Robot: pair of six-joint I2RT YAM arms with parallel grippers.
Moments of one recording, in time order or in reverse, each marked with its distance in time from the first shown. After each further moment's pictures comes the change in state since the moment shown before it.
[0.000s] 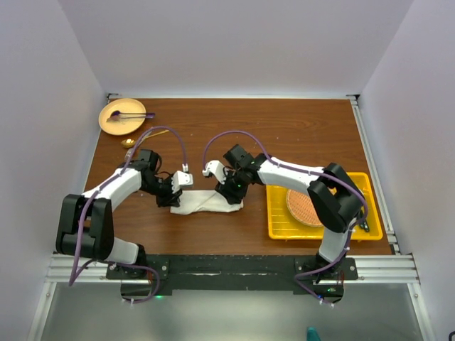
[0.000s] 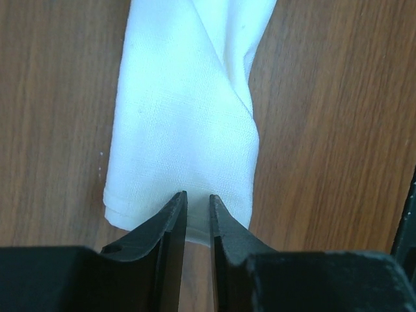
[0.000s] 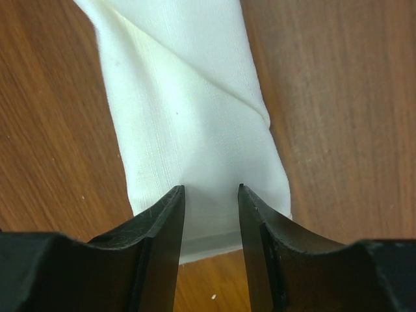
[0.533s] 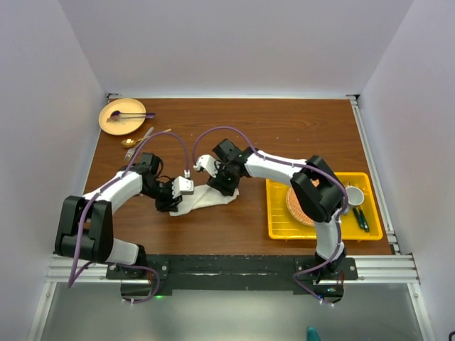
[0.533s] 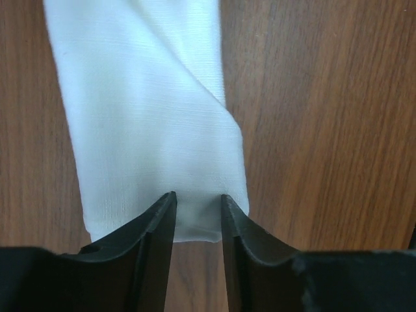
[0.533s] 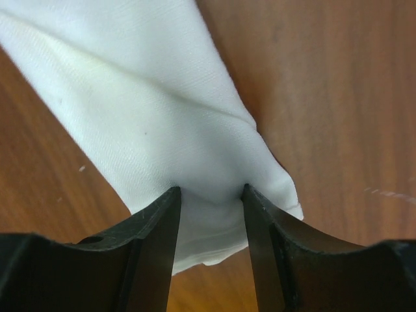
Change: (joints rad) left arm -0.028 -0.011 -0.056 0.029 -0.076 0.064; right arm 0.003 0.161 0.157 -0.031 0.107 -0.045
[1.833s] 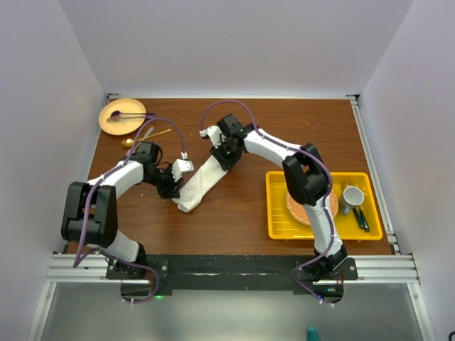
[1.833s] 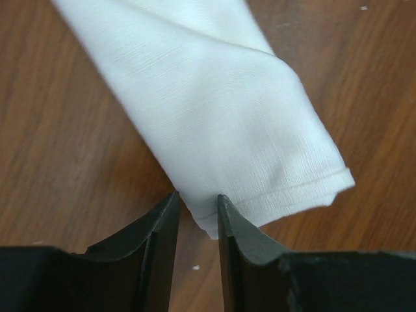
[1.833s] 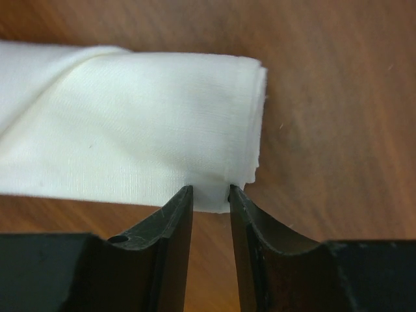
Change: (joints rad) left arm 0.044 0.121 0.122 0.101 -0.010 -0.223; right arm -0.147 0.233 0.384 -0.124 0.008 0.185
